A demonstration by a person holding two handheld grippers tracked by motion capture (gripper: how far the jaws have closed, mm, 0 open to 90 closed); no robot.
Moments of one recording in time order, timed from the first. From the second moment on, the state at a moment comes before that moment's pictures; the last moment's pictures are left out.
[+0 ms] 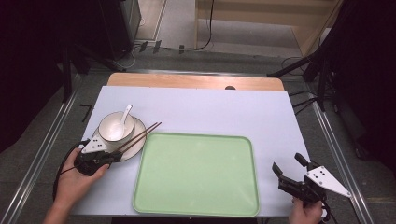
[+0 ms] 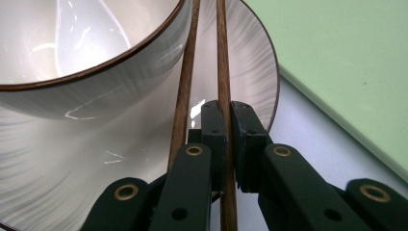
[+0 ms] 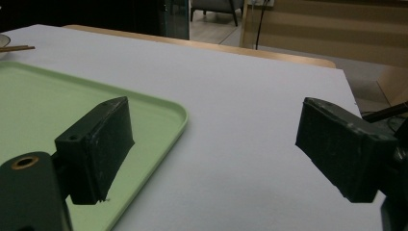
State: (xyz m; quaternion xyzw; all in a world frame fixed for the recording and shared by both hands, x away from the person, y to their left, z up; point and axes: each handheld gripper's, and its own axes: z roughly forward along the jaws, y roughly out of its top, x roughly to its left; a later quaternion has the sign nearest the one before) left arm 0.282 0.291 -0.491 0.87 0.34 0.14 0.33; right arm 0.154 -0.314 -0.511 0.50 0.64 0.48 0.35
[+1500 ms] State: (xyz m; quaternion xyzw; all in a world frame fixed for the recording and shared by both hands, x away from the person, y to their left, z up) left arm 0.231 0.190 -0.515 0.86 0.37 0.03 0.34; right arm 0.152 -0.314 -0.511 0.50 0.63 0.48 0.35
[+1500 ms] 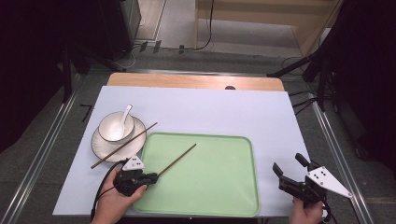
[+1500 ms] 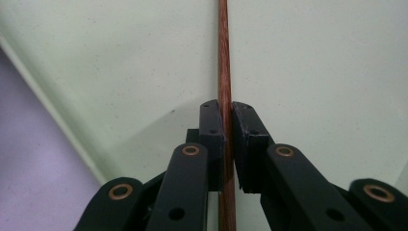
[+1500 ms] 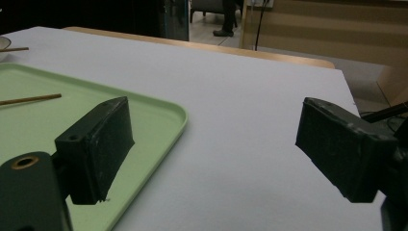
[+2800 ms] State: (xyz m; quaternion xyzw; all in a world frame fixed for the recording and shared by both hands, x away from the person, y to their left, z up) left arm 0.276 0.137 -0.518 0.85 0.39 0.07 0.34; right arm 0.156 -0.313 -0.513 0.49 0.64 0.48 0.34
